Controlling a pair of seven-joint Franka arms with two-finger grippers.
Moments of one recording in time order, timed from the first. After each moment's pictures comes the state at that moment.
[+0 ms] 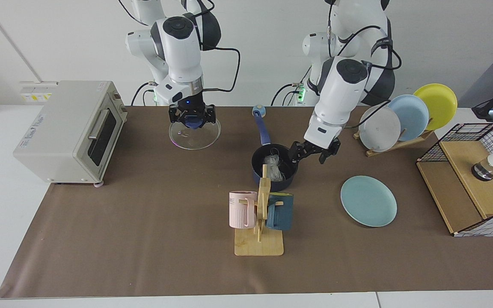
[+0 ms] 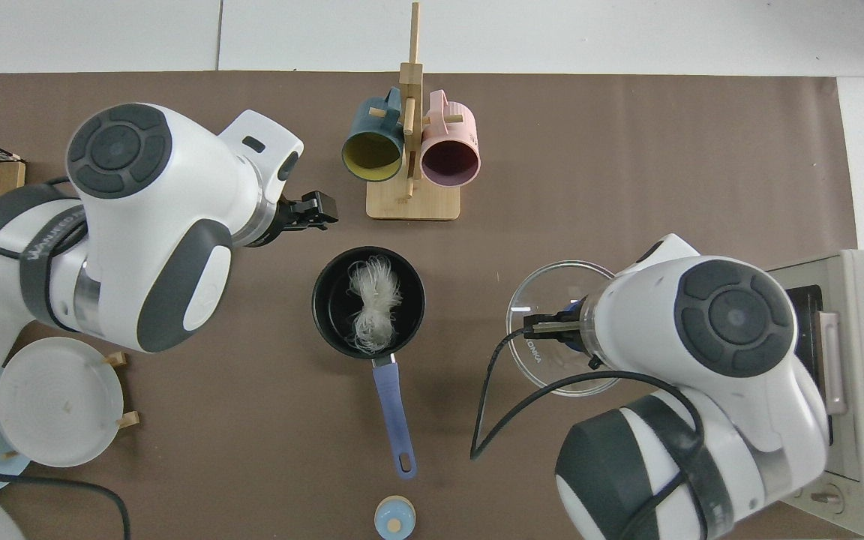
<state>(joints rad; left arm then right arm) -0.06 0.21 -0.31 -1.67 0.03 1.97 -0.51 0.09 -0.09 0.31 -2.01 0.00 1.95 0.44</state>
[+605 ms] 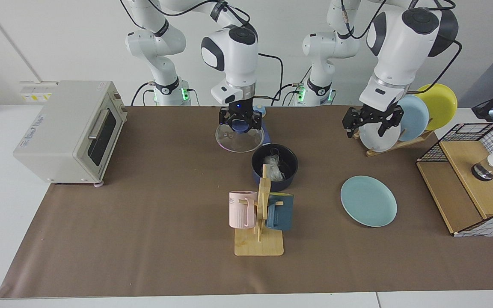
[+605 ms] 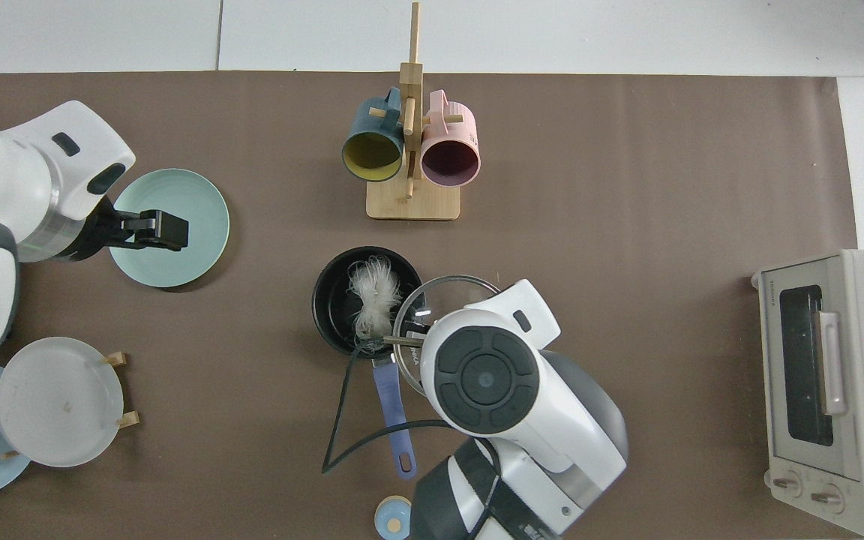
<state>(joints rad) -0.06 0.04 -0.10 -1.65 0.06 1.73 -0.12 0.14 0.13 0.54 -1.87 -0.16 2.05 1.00</state>
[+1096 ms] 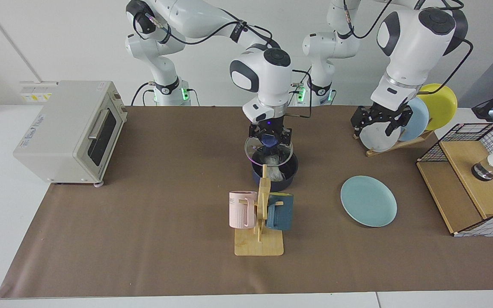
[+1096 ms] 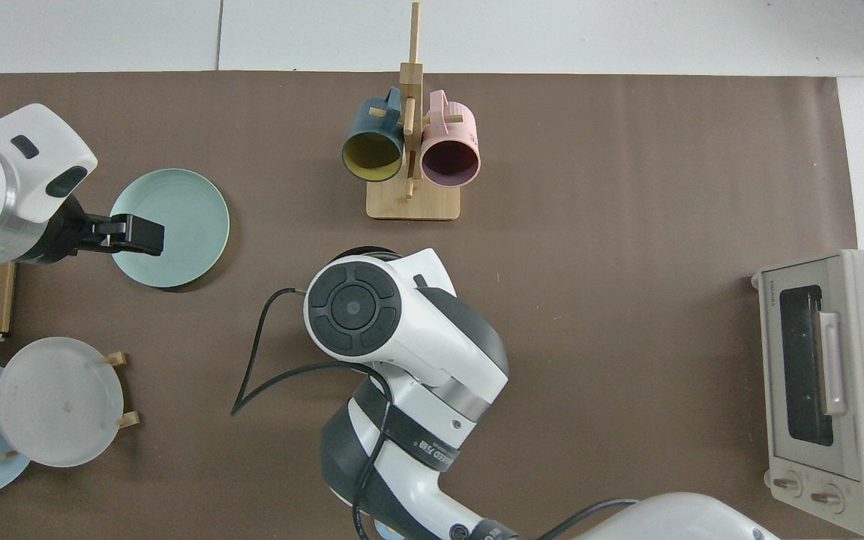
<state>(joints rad) -0.06 0.03 -0.06 -1.66 0.00 1.73 -0.06 0.28 0.48 0.54 -1.50 -0.29 1.97 1.23</state>
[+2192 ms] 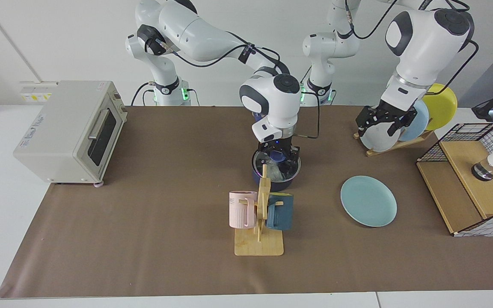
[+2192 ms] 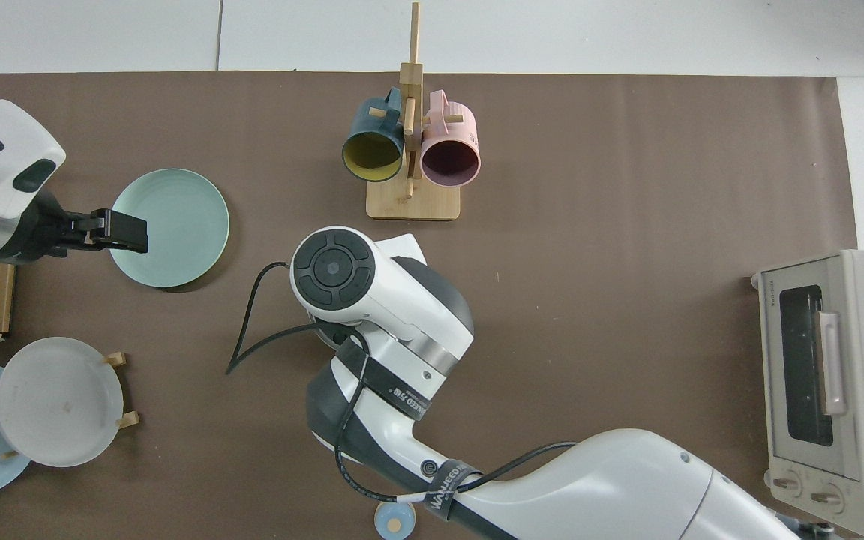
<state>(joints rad) -0.01 0.03 -0.06 -1.66 -0.04 1.73 -0.06 0.33 0.67 0.53 -1.34 -0.35 1.97 1.31</state>
